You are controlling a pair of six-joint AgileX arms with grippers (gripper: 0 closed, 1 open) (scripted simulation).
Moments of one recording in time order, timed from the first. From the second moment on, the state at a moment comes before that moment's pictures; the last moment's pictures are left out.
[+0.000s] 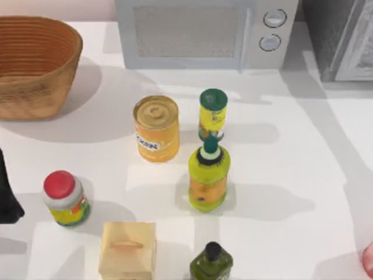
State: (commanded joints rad) left arm 0.00 0.00 0.00 0.00 0.00 0.00; right arm 0.30 1.76 2.15 -0.40 0.33 0.02
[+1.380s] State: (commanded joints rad) left arm 0.00 0.00 0.00 0.00 0.00 0.00; right arm 0.30 1.76 2.16 -0.40 0.33 0.02
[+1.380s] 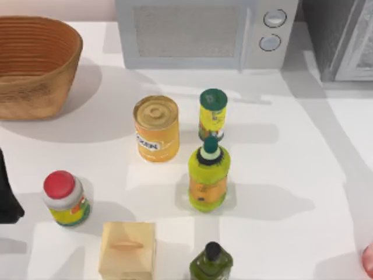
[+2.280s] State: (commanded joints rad) left arm 0.00 0.00 0.00 0.00 0.00 0.00; right arm 0.60 1.40 2.13 -0.74 0.62 0.03
